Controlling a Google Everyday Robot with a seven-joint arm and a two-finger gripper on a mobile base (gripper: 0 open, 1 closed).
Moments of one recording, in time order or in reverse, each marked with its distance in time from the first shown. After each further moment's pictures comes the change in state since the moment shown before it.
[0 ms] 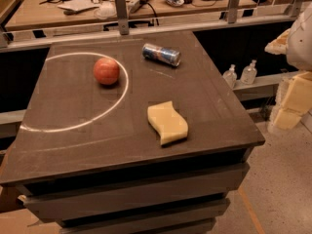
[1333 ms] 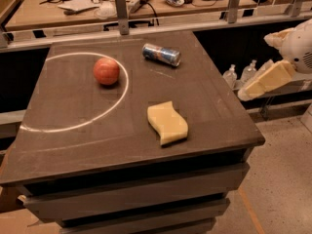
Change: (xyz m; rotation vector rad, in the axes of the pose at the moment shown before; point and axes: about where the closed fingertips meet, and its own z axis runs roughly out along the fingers) arm -0.005 -0.094 0.050 0.139 -0.459 0.264
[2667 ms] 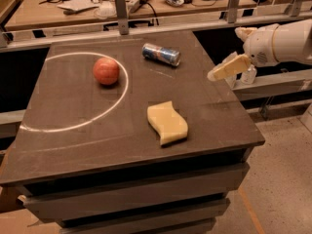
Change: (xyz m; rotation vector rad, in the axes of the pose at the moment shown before) arm -0.033 -0.071 0.105 0.046 -0.268 -0.012
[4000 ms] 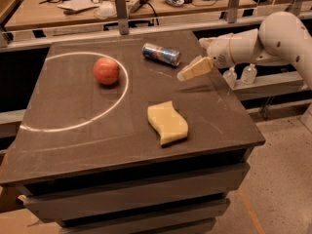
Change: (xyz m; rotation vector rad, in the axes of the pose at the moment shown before) arm -0.005 0.010 0.109 -0.161 -0.067 0.078
